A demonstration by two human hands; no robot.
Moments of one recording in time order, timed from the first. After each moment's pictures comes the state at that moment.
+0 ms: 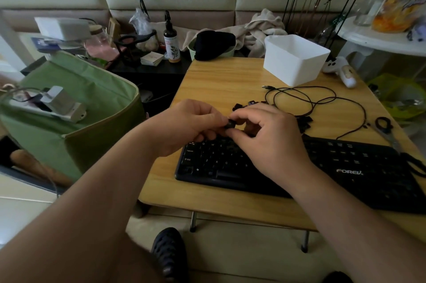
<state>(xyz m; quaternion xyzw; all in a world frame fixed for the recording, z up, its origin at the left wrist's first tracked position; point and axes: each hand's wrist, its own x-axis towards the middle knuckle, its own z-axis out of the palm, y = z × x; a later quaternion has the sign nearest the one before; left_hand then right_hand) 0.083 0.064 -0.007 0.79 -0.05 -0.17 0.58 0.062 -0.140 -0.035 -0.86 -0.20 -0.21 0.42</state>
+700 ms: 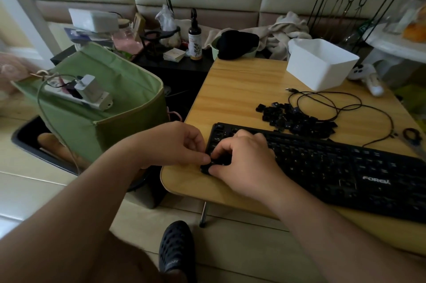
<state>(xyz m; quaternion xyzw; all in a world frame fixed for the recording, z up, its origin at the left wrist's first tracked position) 0.043 0.138 -0.027 0.92 -0.06 -0.18 0.34 0.032 -0.066 -0.044 -0.95 -0.16 0.06 0.27</state>
